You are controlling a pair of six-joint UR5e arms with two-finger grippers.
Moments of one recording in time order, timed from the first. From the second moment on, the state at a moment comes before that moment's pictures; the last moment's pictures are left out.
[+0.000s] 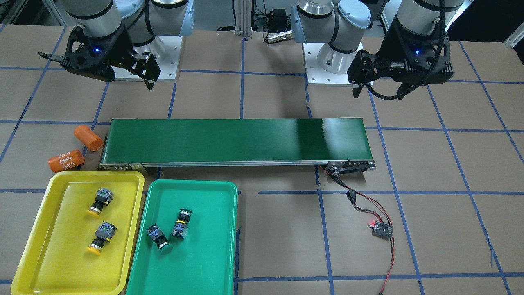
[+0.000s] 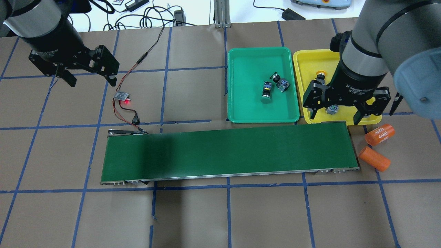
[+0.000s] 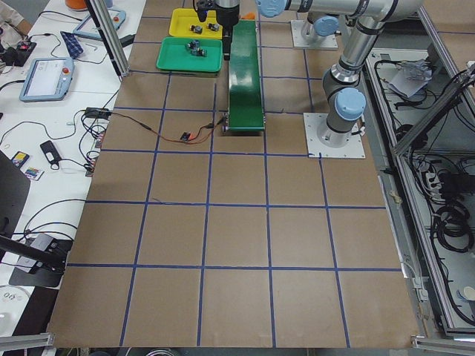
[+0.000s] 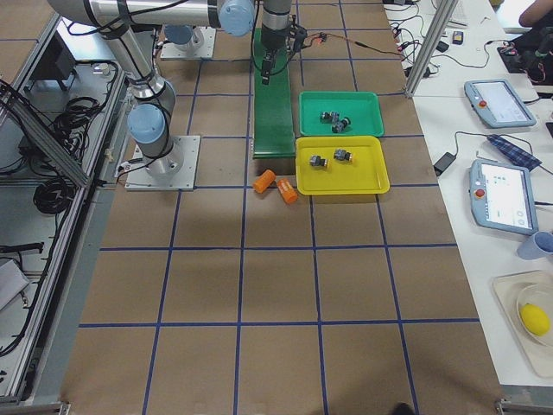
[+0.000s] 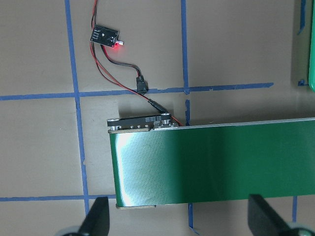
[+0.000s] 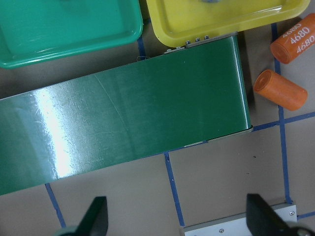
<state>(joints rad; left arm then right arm) -1.50 -1.53 -1.53 -1.64 1.59 0.10 1.58 -1.70 1.74 -1.49 -1.60 0.23</state>
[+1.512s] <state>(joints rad) -1.51 -1.48 -1.55 -1.64 1.59 0.11 1.58 -1.70 1.74 -1.49 -1.60 0.14</state>
